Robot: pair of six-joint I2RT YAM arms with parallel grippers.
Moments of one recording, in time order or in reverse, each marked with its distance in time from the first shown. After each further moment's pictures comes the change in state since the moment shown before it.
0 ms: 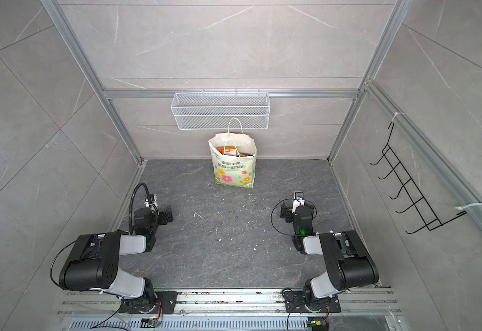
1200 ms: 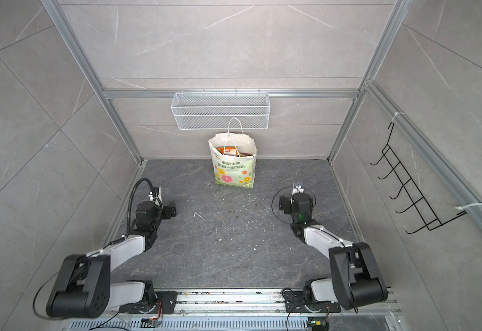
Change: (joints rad) left arm -0.146 -0.273 0.139 -0.292 -0.043 0.006; right arm 0.043 -0.154 0.341 -0.586 0.059 0.092
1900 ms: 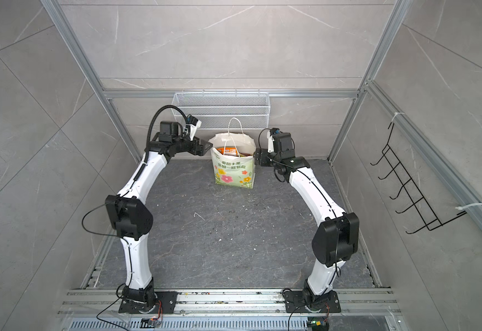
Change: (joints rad) left arm -0.132 0.923 1.748 -1.040 0.599 0.156; right arm 0.133 0.424 1.089 -0.745 -0.336 0.172
